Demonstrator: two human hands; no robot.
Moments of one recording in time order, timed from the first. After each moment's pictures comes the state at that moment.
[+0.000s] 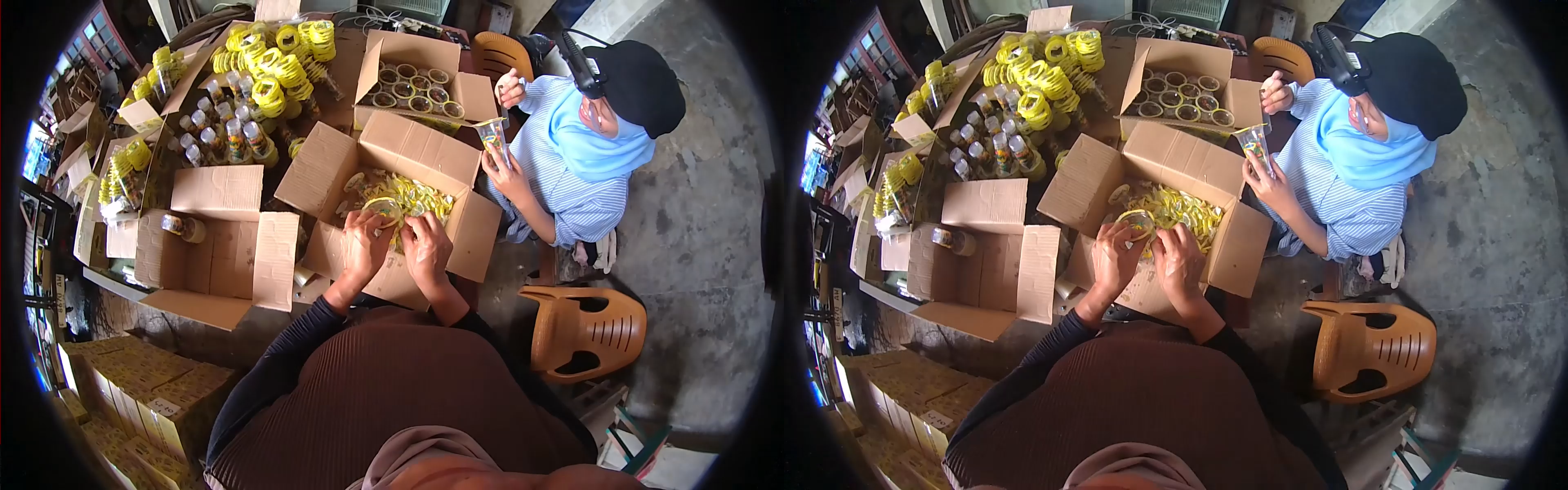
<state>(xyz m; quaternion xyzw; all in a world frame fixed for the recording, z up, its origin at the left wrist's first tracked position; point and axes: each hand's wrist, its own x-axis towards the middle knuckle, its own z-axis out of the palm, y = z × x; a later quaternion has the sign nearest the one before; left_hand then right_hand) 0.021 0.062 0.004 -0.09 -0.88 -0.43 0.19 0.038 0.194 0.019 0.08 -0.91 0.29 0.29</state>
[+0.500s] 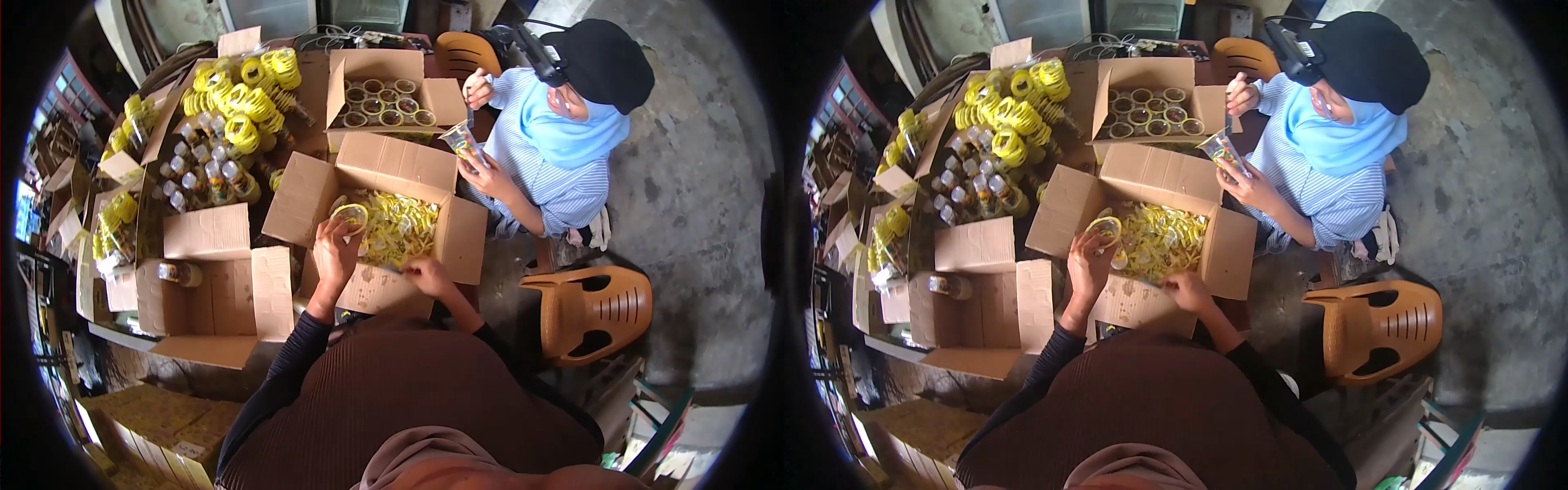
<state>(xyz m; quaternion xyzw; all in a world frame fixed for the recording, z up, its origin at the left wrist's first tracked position) -0.011 0.035 -0.004 -0.10 -0.88 -0.41 0.20 0.056 0.264 -0.069 0.09 -0.91 0.41 -0.07</state>
